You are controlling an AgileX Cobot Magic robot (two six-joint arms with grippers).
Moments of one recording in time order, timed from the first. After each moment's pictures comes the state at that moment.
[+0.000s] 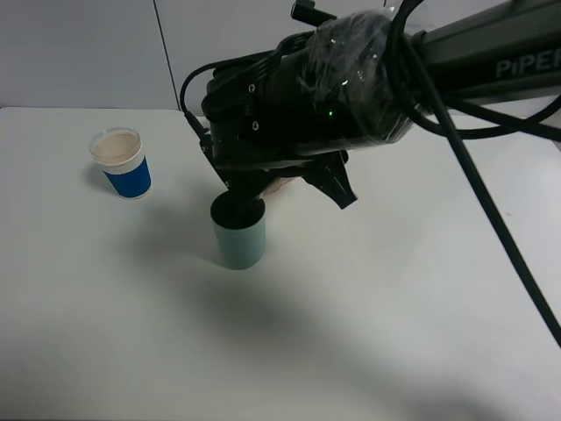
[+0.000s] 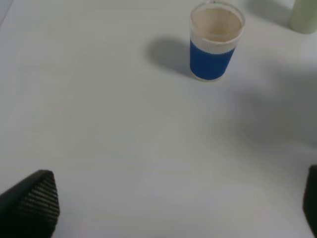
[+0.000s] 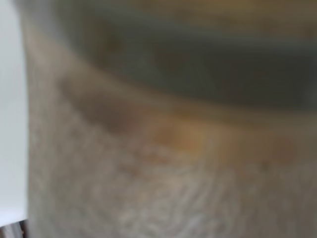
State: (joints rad) left arm -0.03 -0.01 -0.51 0.02 1.06 -0.06; right arm 1.03 1.96 -1.33 -0.99 1.11 -0.58
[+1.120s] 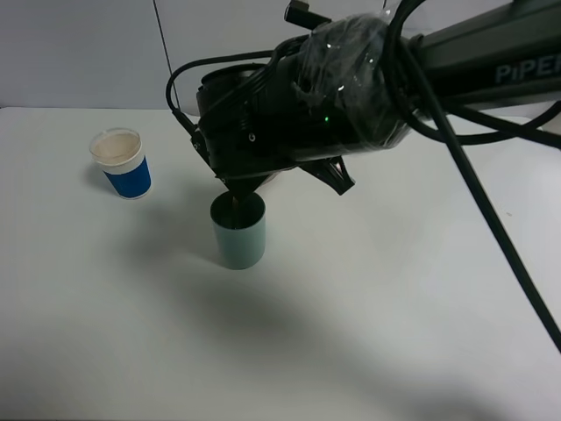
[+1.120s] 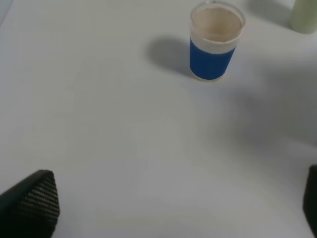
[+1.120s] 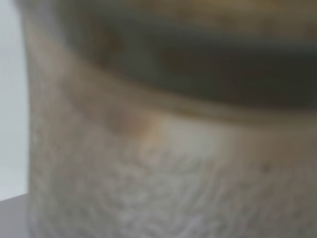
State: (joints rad) left arm -0.03 -0.01 -0.51 0.02 1.06 -0.06; right arm 1.05 1.96 -1.33 -1.09 1.11 -0.58
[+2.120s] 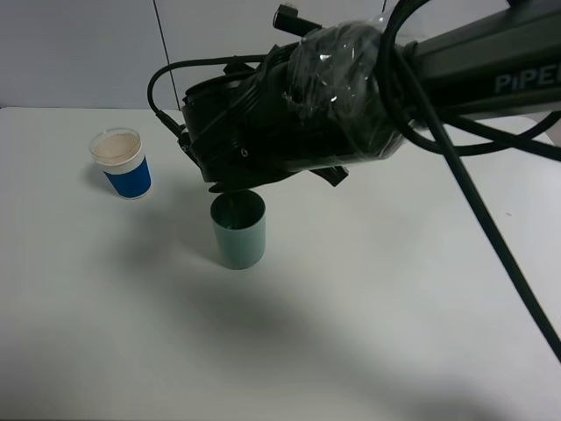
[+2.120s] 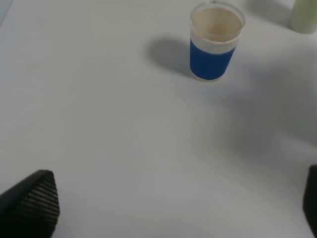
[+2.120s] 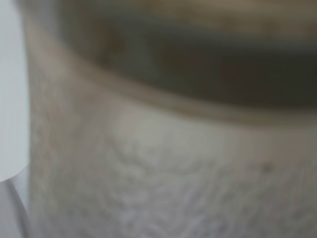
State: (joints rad) left arm -0.03 -0.01 -0.51 0.02 1.06 -0.06; right arm 1.08 1.96 -1.33 -1.18 1.11 -0.58
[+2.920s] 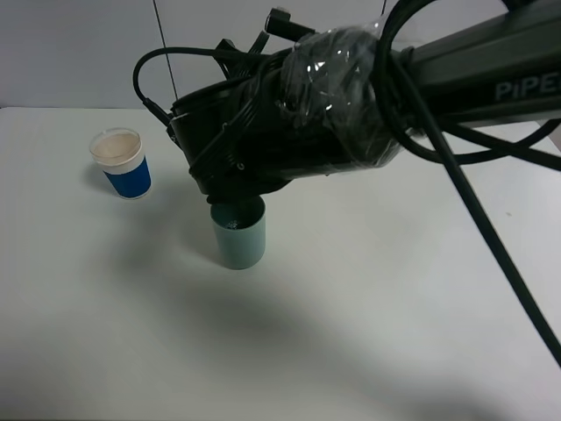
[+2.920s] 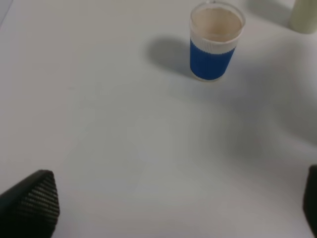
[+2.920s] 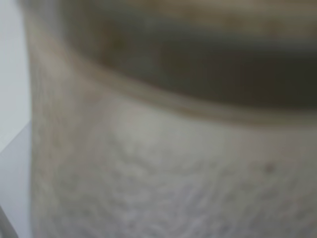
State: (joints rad) left arm -0.03 -0.01 -0.51 0.02 1.06 -0.06; right arm 1.11 1.96 -1.33 -1.29 1.13 -0.50
